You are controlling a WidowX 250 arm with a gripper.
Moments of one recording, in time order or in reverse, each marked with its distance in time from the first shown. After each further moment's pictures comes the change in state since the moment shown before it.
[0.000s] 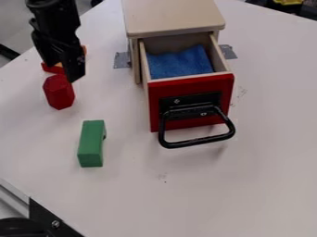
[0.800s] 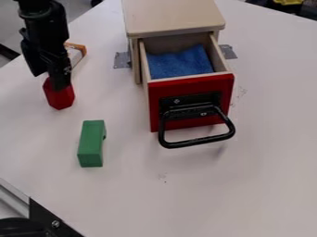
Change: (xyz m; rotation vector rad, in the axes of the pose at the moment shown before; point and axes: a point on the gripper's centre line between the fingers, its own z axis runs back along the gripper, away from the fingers) arm -0.014 0.022 -0.026 0.032 0.105 -0.003
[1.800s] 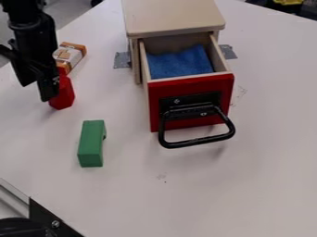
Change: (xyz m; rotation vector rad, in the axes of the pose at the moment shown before) arm -0.016 0.008 -0.019 -0.022 0.054 0.034
